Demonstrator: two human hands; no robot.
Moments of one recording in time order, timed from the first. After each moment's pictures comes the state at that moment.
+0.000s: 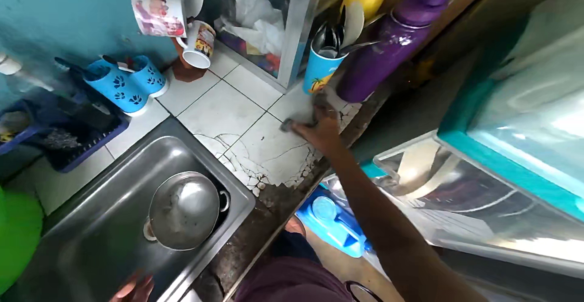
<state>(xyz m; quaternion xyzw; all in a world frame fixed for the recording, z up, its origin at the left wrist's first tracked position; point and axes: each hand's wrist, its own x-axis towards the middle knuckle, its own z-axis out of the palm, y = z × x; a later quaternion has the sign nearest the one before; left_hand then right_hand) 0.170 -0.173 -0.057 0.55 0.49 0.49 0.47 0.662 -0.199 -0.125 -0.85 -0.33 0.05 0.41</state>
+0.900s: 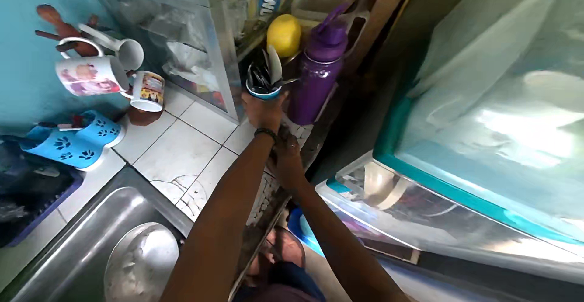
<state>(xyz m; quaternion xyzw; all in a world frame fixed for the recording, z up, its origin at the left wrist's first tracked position) 0.726 -0.111 -0.042 0.73 0.46 0.26 0.43 0.668 -0.220 -0.115 -0.88 -0.30 0.13 0.34</state>
